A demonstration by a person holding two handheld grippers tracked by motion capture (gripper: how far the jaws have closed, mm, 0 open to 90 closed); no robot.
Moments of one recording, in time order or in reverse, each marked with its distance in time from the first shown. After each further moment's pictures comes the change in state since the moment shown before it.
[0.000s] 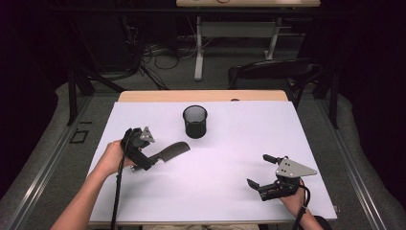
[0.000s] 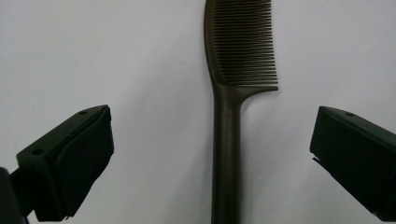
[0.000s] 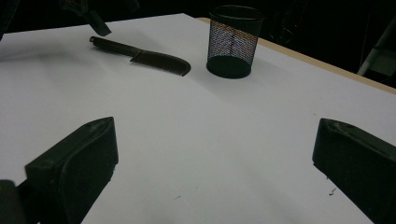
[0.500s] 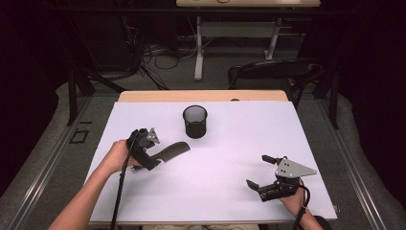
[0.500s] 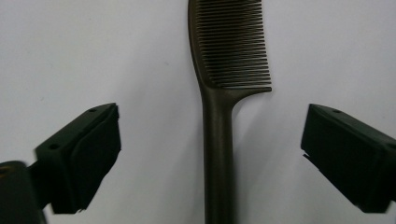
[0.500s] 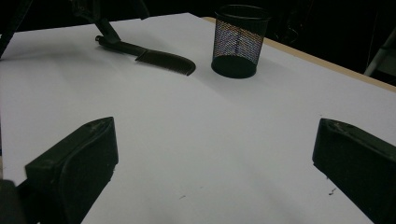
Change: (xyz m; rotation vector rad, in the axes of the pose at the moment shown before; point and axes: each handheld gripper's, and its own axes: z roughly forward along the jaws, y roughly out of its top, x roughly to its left) left arm -0.003 0.009 0.012 0.060 -0.026 0.046; right arm 0.001 0.000 0.001 0.002 0.018 -0.002
